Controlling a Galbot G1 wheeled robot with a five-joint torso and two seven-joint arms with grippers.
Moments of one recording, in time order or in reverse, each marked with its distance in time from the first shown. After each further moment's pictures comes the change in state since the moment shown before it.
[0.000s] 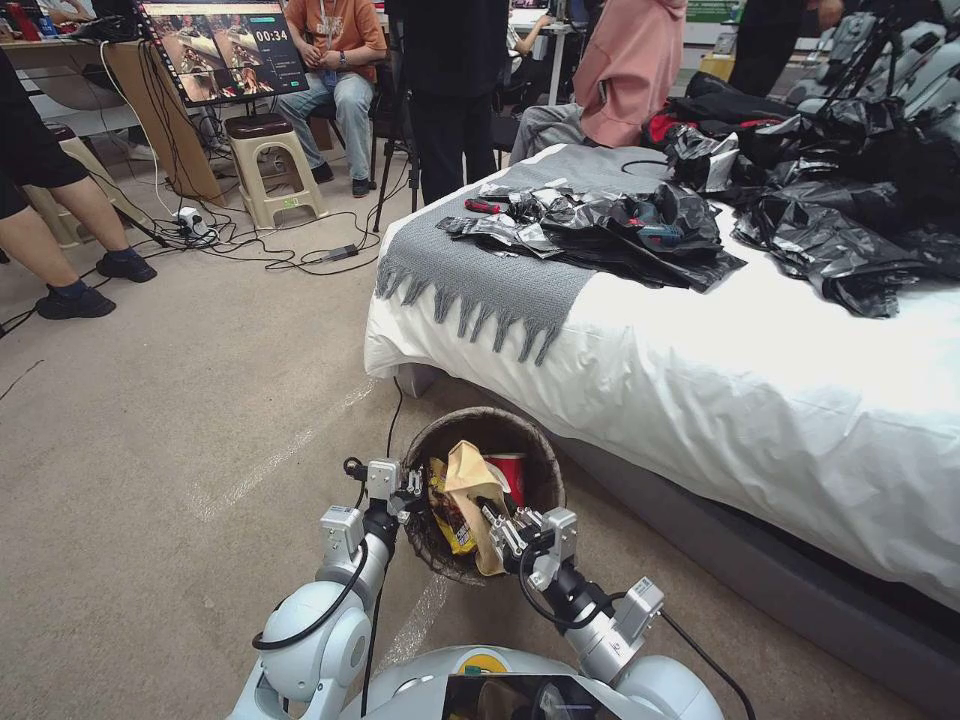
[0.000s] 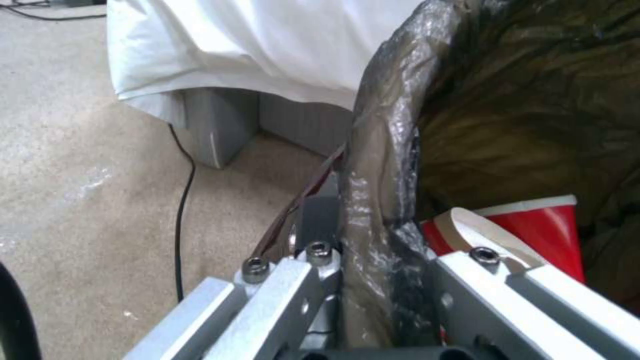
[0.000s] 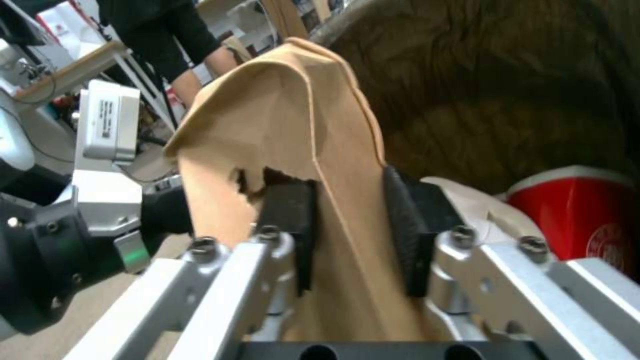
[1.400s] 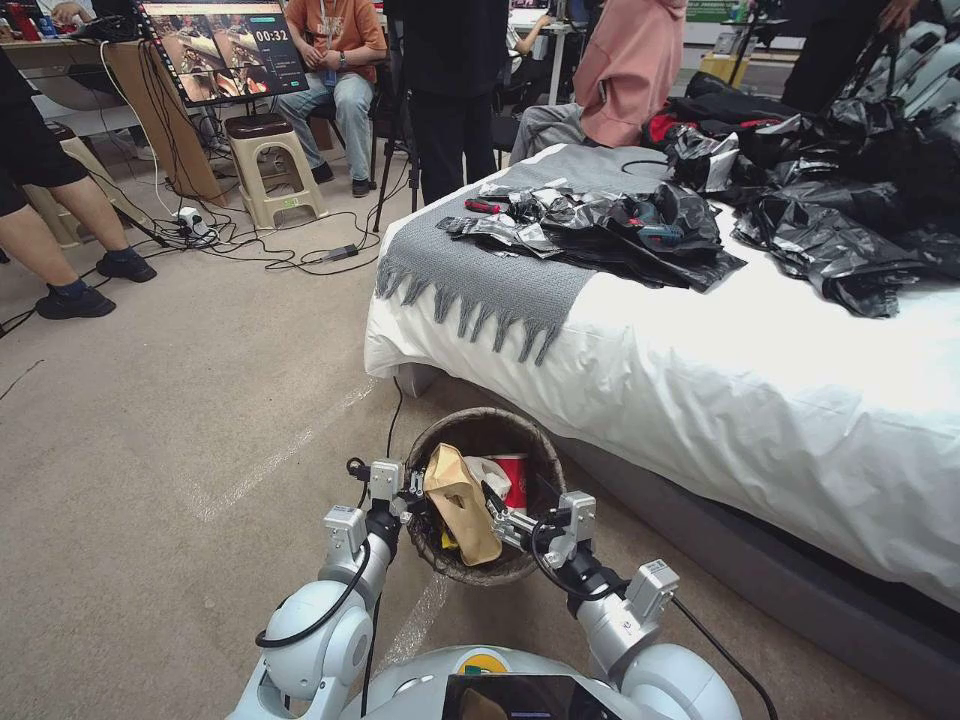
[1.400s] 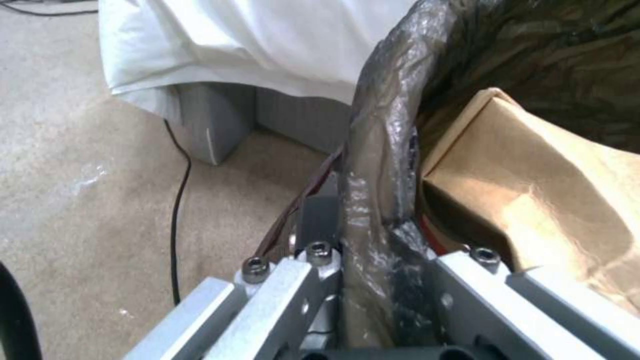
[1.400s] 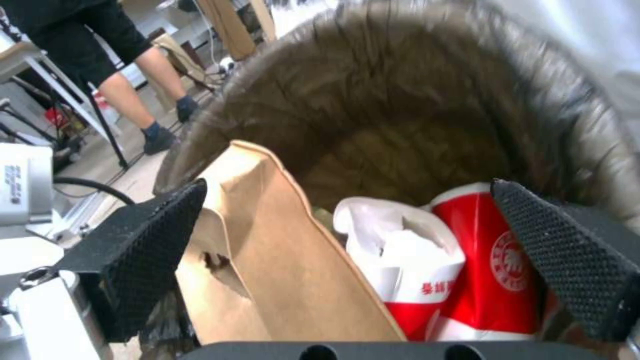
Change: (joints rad) left arm -0.009 0.005 0.003 0.016 -0.002 0.001 0.003; right arm -0.004 0.024 0.046 0.084 0.019 -0.119 0.165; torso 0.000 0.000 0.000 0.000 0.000
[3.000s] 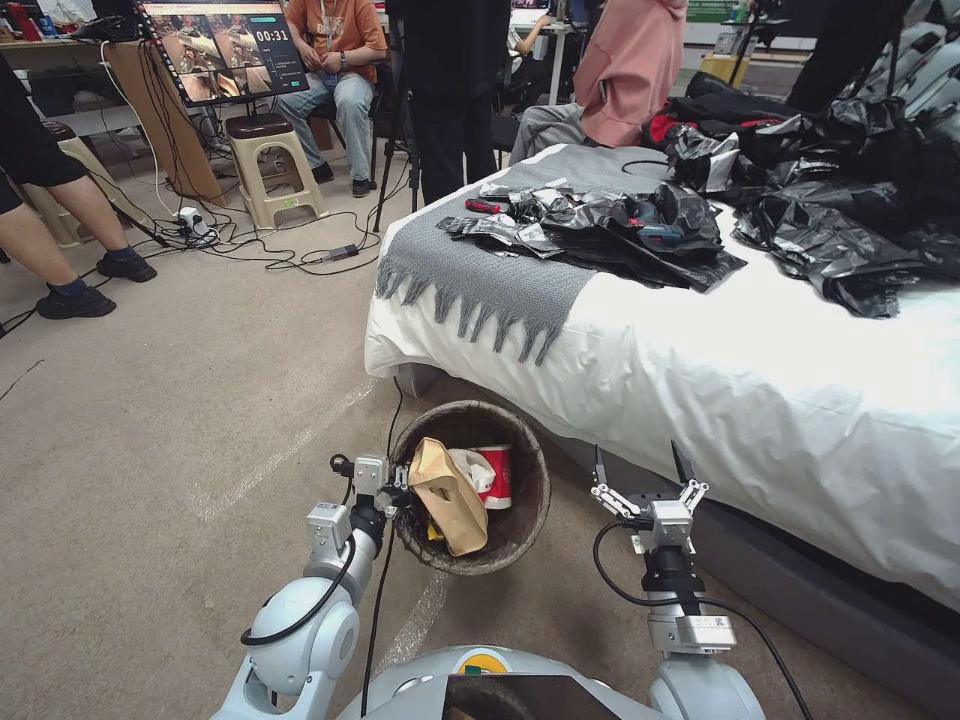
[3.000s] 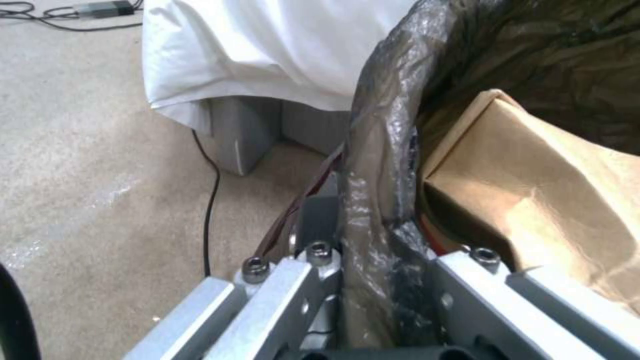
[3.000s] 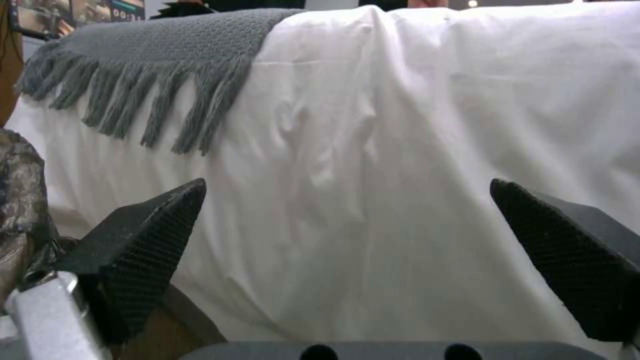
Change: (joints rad) left arm 0.005 0.006 -0.047 -0.009 -0.009 -0.018 -0.001; right arm -0.052 0.218 0.292 -0.218 -0.654 0.541 0.108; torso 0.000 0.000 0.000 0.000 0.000
